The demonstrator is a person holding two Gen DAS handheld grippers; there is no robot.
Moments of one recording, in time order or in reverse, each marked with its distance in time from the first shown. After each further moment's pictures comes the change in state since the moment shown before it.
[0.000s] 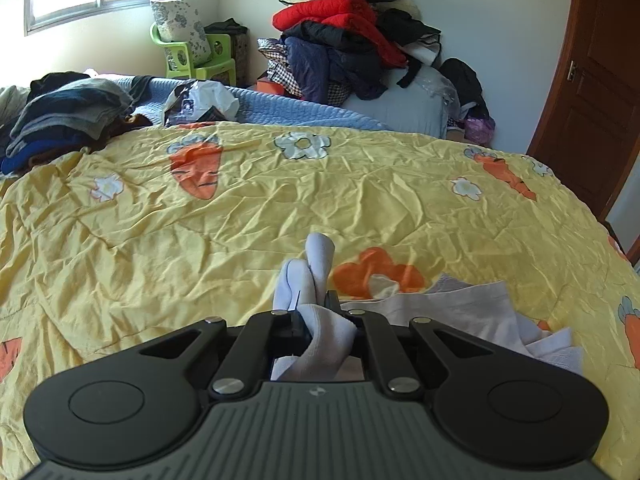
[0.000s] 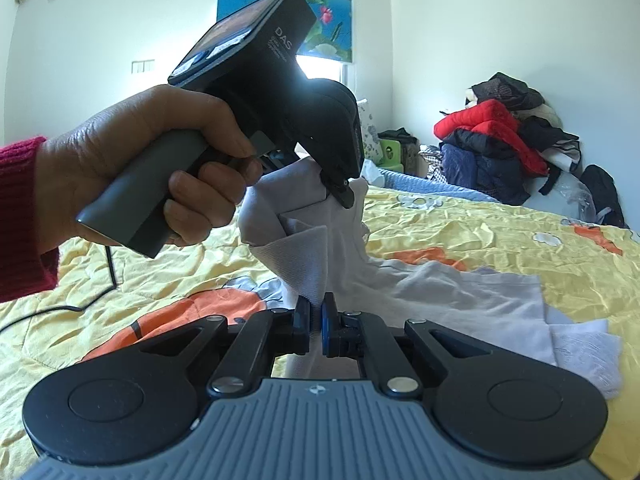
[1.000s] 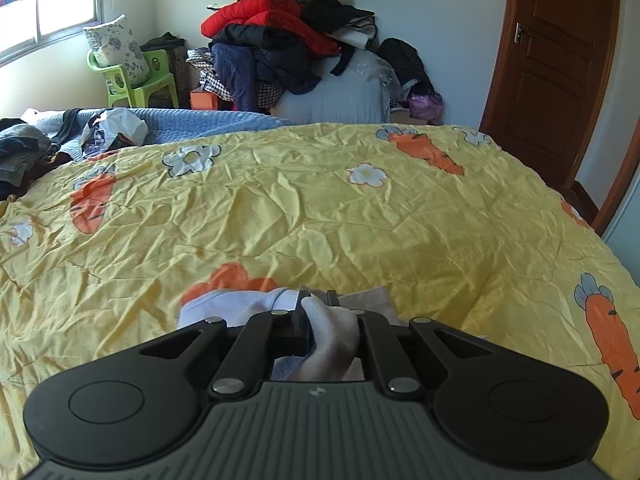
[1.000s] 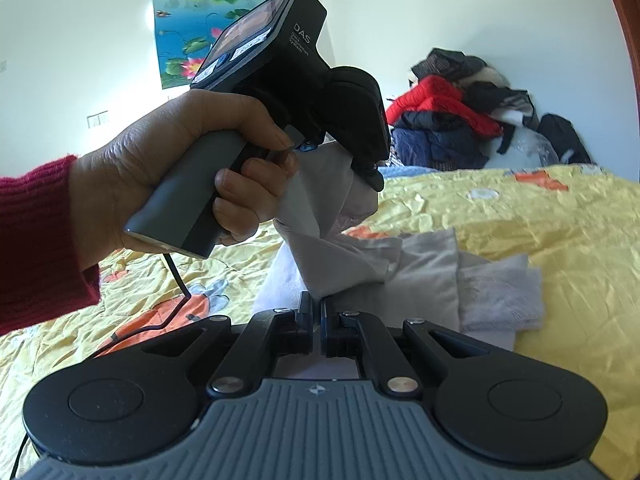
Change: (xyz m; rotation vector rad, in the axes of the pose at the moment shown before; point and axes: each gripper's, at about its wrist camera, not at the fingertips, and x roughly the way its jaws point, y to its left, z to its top) left arm 0.028 -0.135 0.004 0.144 0.010 -0.071; right arm -0.051 -0.079 -0.026 0.228 -0.027 -0.045
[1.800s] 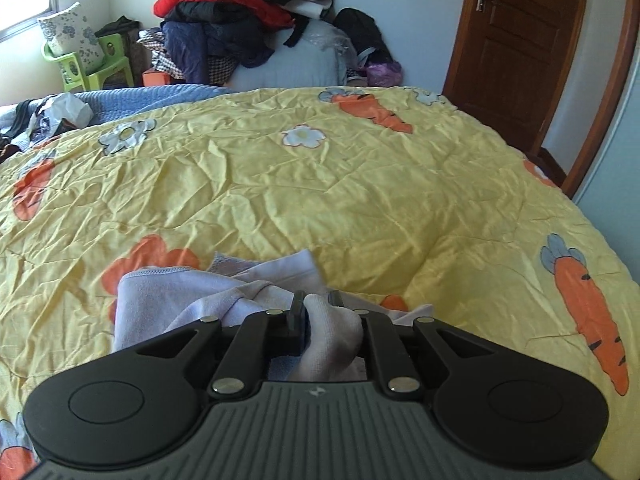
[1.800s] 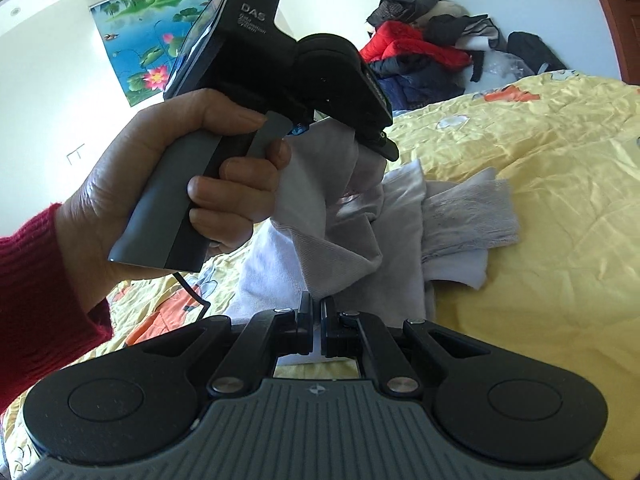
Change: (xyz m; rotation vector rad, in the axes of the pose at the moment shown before) left arm 0.023 -0.044 -0.014 0.053 0.075 -0.117; right arm -0.003 -0.038 -0.019 0.238 0.086 0.023
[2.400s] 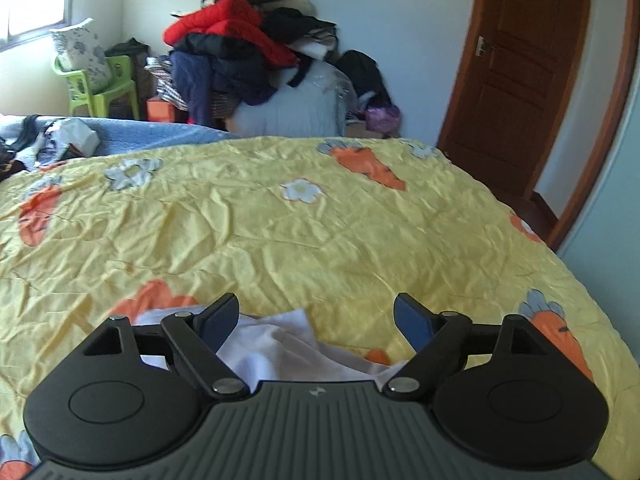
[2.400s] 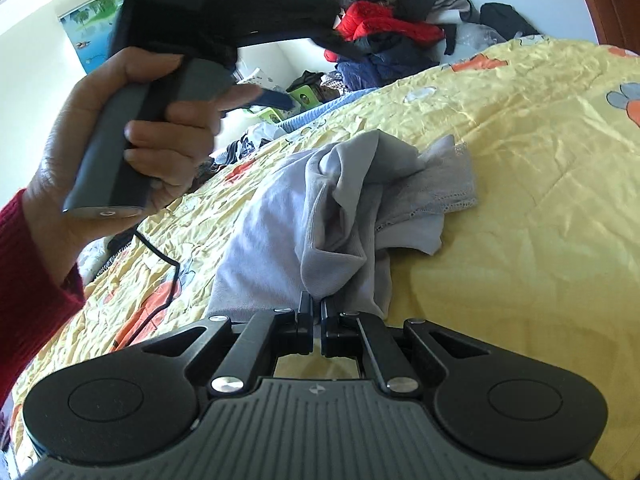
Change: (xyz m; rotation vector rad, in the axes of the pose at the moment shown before) left arm -0.029 0.009 0.022 -0.061 -0.126 0.007; right arm -0.007 -0.025 -0.008 0.101 0.052 -0.023
